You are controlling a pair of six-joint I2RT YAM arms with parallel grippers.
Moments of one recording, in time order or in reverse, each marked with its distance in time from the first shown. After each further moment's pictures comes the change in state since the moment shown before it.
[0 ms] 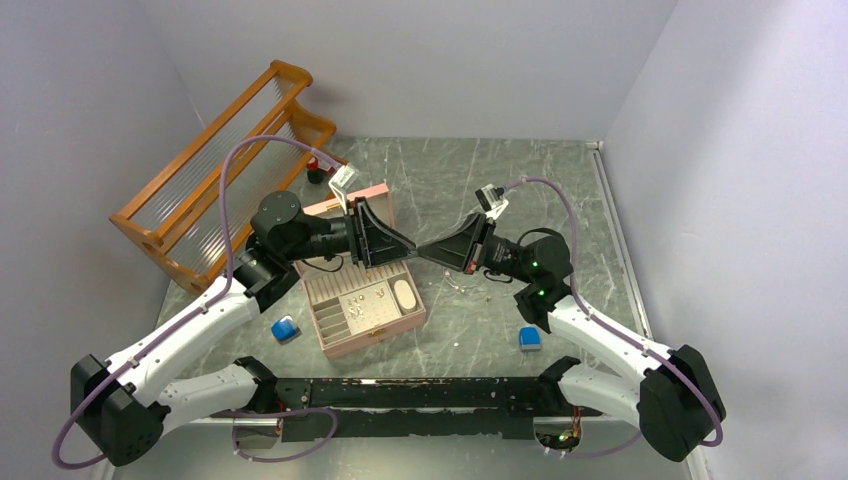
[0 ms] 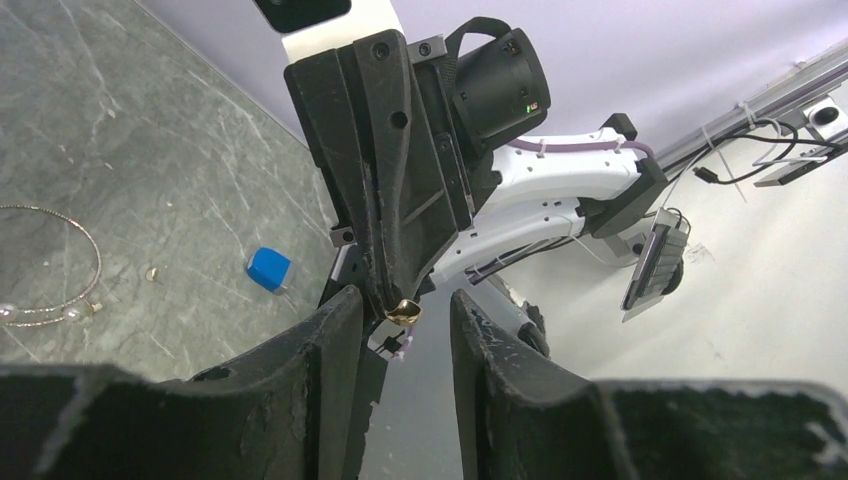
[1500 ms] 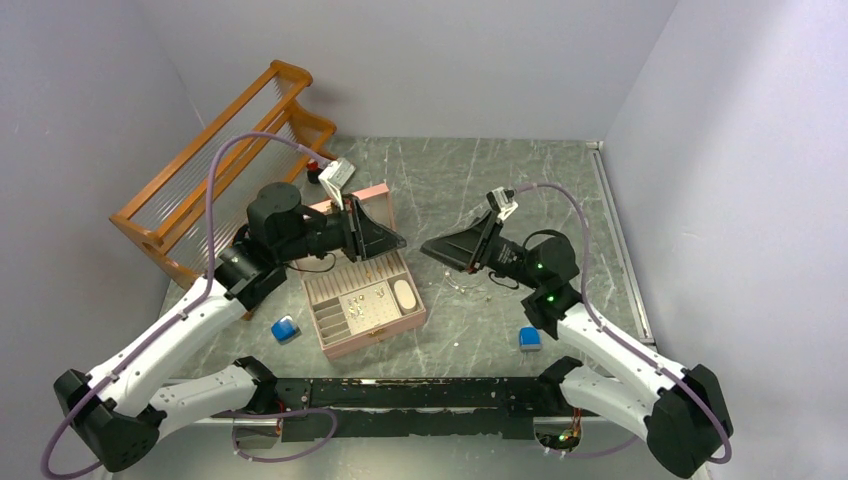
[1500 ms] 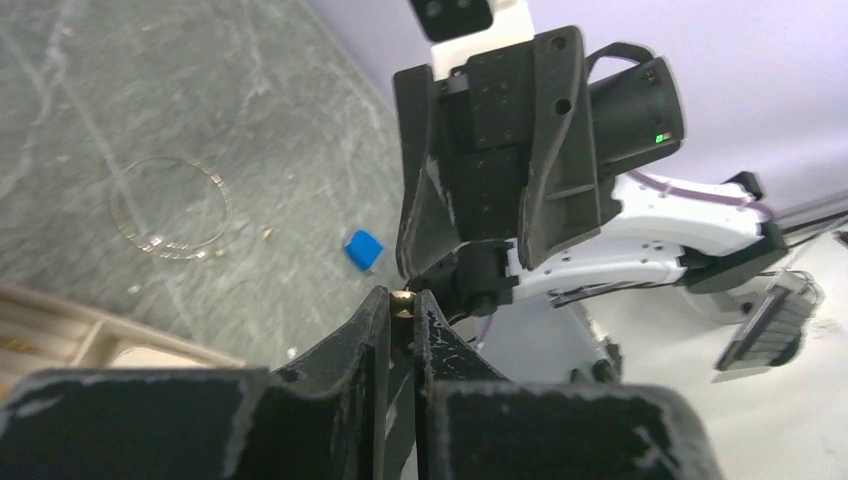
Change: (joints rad) left arm -0.006 -0.041 0.097 -0.320 -0.209 0.130; right arm -0.002 -0.084 0.001 -0.149 0.085 0.005
